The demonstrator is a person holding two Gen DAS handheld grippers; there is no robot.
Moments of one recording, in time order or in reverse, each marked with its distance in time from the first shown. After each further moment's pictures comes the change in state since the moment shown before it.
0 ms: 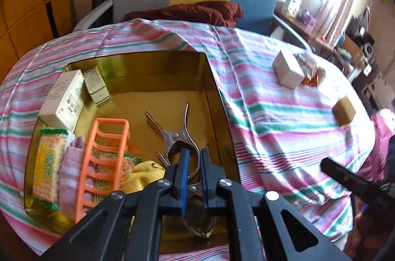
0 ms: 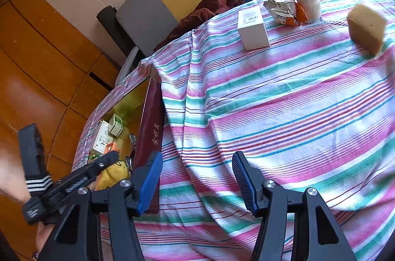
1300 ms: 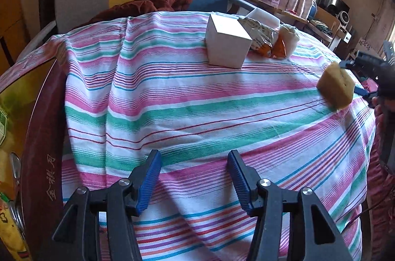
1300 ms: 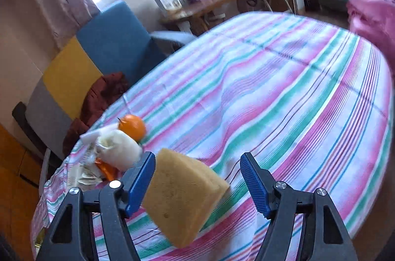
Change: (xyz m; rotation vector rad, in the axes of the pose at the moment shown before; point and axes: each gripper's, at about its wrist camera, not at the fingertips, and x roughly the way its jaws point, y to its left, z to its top) left arm 0.124 -0.152 0.003 0.206 0.004 -0.082; right arm -0.054 -0.264 0.184 0.307 -0.311 -0.418
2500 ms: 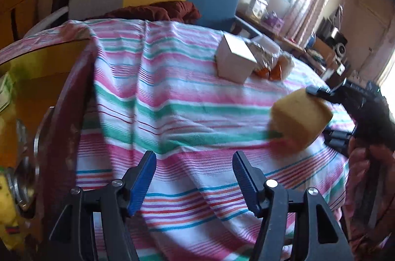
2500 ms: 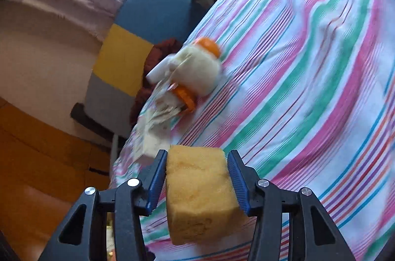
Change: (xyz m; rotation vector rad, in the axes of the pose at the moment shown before) left arm -0.040 0.035 -0.024 -0.158 -0.109 -0.093; right arm 0.001 0.059 -0.087 0.189 0.204 0.452
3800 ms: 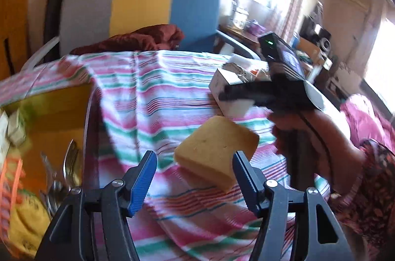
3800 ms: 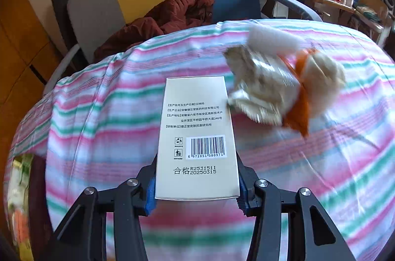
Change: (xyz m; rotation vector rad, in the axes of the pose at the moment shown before) left arm -0.042 -0.021 0.012 0.167 -0.070 -0.041; right arm 0.117 0.110 -0.018 -0.641 0.156 -0.418
